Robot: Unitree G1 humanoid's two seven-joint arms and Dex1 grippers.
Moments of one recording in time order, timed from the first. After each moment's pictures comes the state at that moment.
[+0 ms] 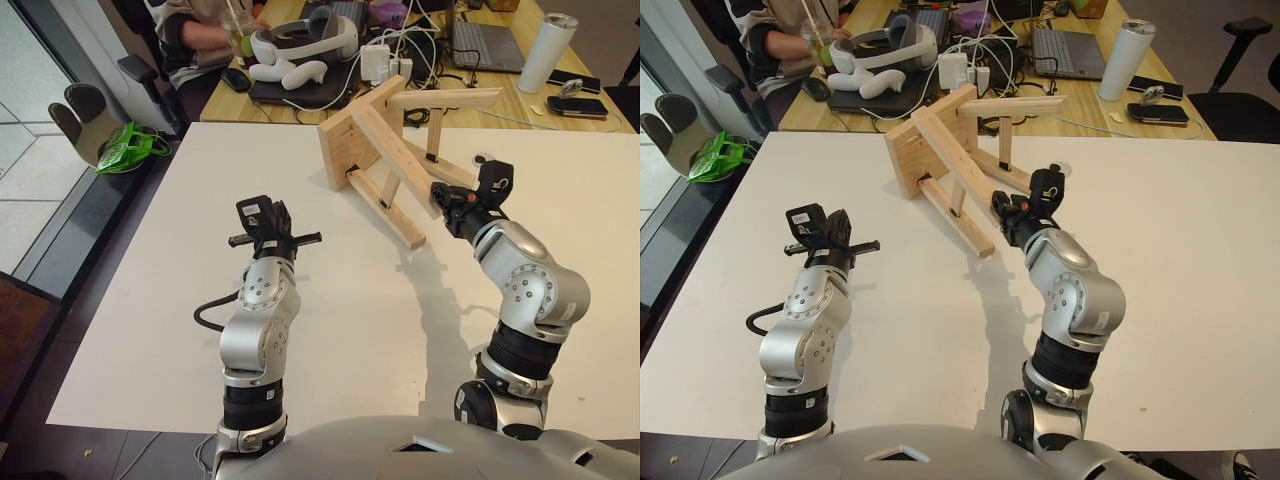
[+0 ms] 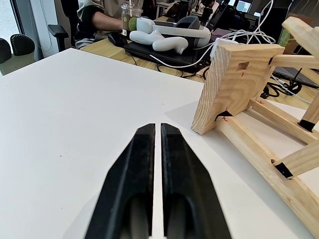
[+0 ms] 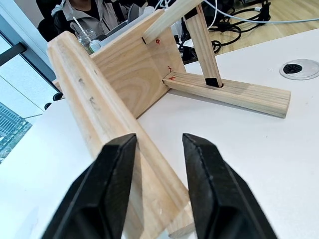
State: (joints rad) left arm -0.03 -0.06 -0.03 -0.43 -0.19 0.60 0.27; right arm -0.34 0.15 -0.25 -0.44 0.21 1.13 0.12
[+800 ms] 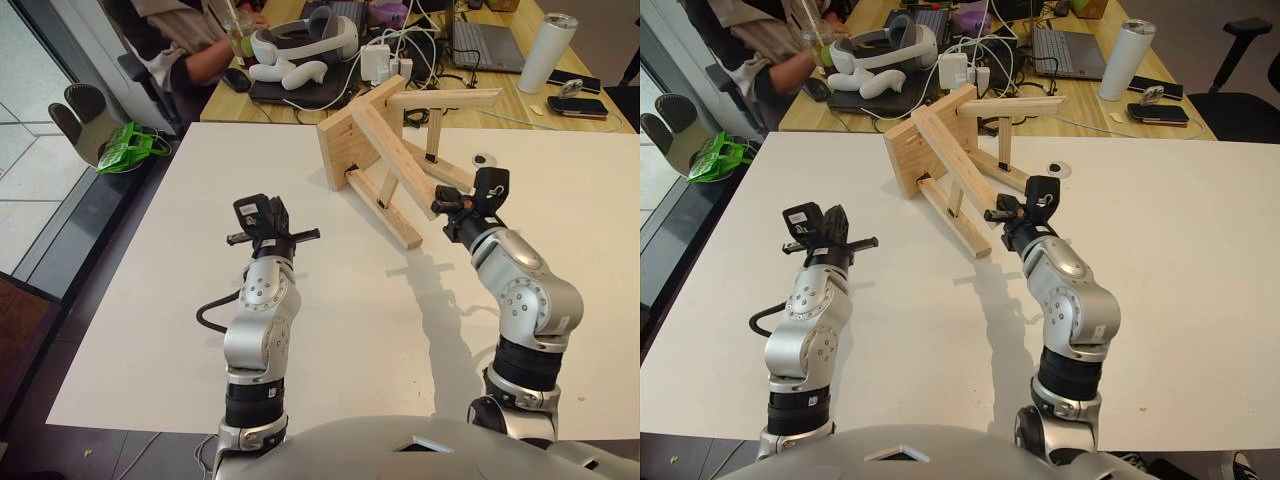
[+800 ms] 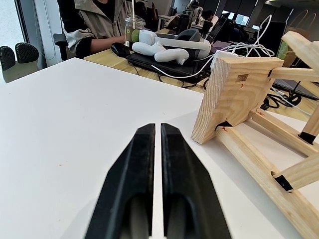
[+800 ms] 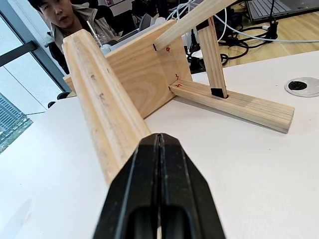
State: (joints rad) left arm -0.02 -0.06 -0.02 -0.36 -0.20 0.47 0.27; right arm -0.24 0.04 -0.14 -0.41 0.27 0.93 0.13
